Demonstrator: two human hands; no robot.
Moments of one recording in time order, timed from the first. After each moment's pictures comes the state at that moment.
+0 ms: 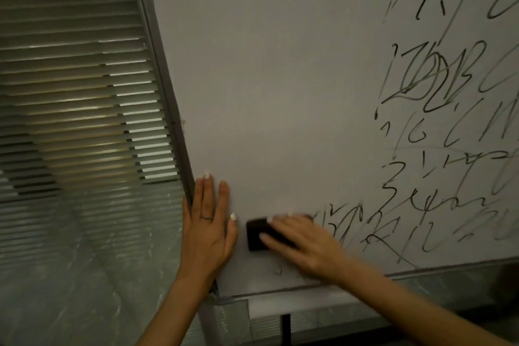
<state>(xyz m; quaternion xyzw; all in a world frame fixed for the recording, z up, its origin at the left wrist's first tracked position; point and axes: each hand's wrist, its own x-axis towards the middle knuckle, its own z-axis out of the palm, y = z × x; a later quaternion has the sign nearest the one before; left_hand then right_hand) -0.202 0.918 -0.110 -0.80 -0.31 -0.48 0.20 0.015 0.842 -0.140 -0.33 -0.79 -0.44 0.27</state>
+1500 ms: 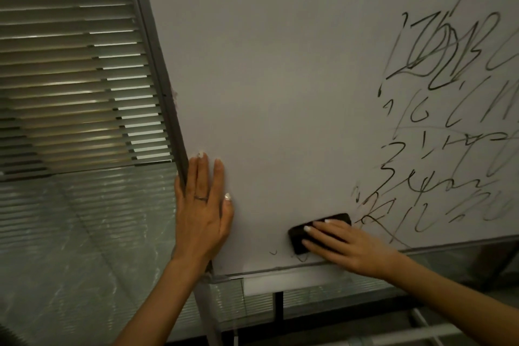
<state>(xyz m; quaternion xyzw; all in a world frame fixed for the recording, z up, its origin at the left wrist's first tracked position) -0.202 0.914 -0.109 -0.80 -0.33 -0.47 0.18 0.091 0.801 -0.178 -0.33 -0.81 -0.49 0.09</state>
